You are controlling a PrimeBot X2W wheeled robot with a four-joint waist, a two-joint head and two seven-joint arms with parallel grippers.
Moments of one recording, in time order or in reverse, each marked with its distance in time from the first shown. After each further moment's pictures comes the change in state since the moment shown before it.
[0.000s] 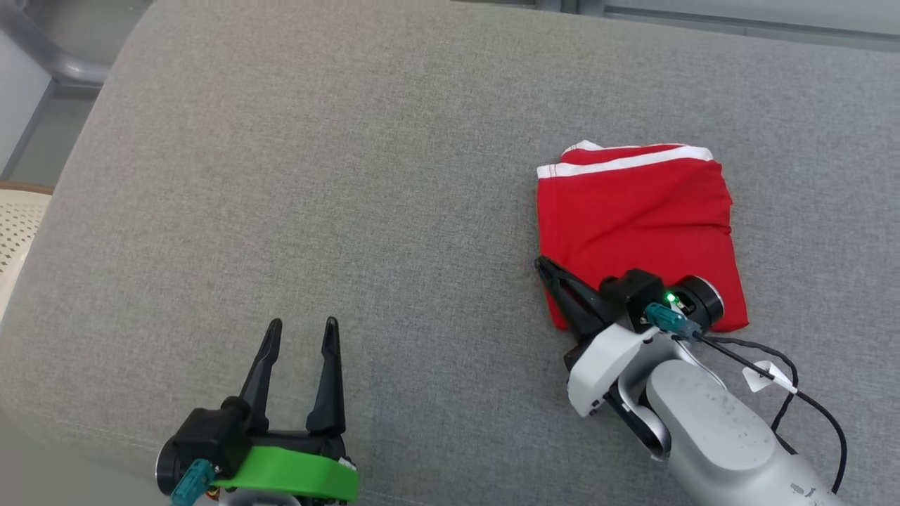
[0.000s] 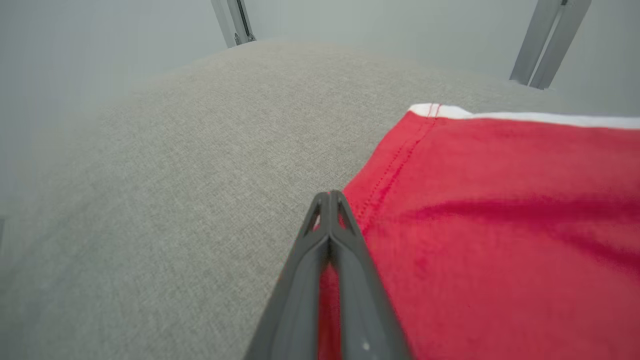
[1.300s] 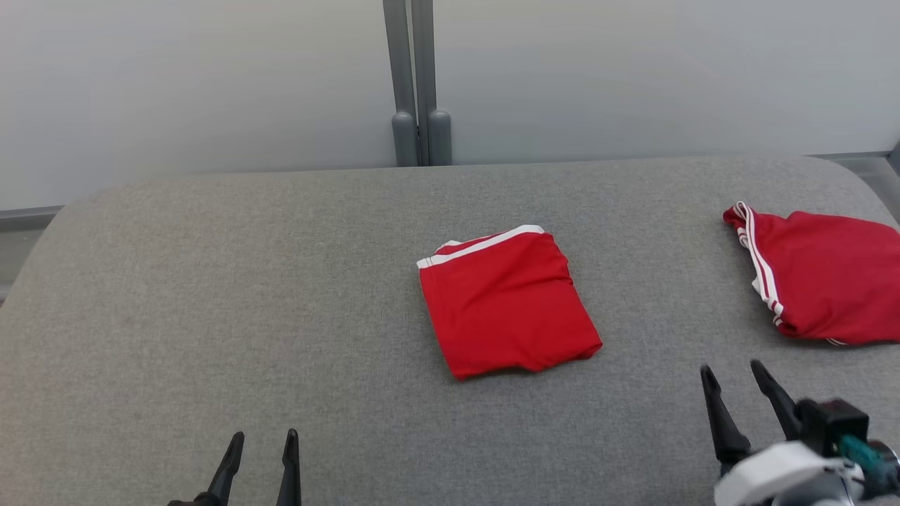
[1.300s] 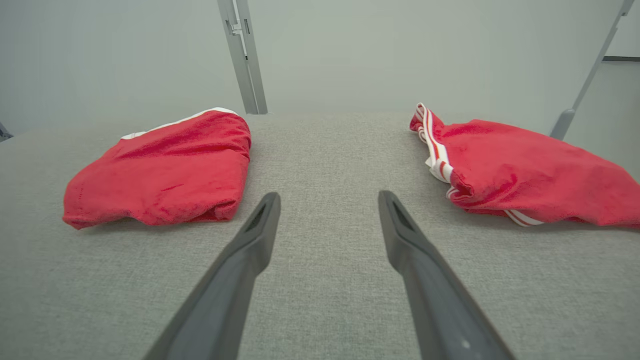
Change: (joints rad) left arm 0.196 -0.001 0.165 0.106 0.121 -0.114 0.000; right arm 0.556 -0.031 -0.537 -0.283 -0.042 0.000 0.000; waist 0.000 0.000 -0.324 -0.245
